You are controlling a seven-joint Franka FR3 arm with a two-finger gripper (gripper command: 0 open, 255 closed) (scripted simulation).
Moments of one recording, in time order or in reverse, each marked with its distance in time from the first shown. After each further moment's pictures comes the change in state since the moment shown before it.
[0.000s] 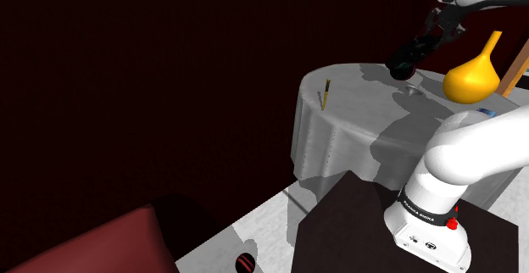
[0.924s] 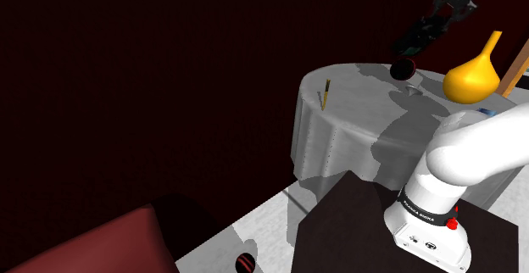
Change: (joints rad) arm 0.041 0.037 0.059 0.188 0.072 -0.154 -0.041
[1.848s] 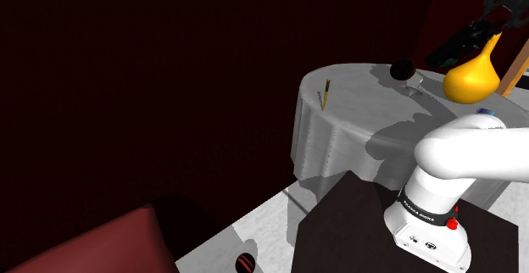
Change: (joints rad) arm -0.277 -0.375 0.175 -0.190 -0.026 -0.219 -0.114
